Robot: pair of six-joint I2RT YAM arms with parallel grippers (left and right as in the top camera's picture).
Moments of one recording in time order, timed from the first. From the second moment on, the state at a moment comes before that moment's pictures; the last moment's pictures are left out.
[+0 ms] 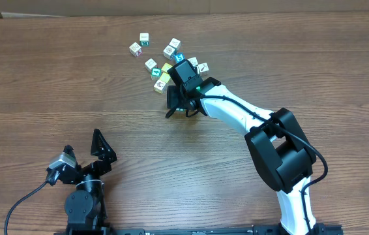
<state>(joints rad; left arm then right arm) -0.04 0.02 0.01 -0.05 -0.31 -0.55 0.63 2.16 1.55 -0.46 0.03 0.58</state>
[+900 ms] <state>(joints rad) -0.04 0.02 0.01 -0.05 -0.31 -0.55 0.63 2.16 1.64 -0.64 0.04 0.33</state>
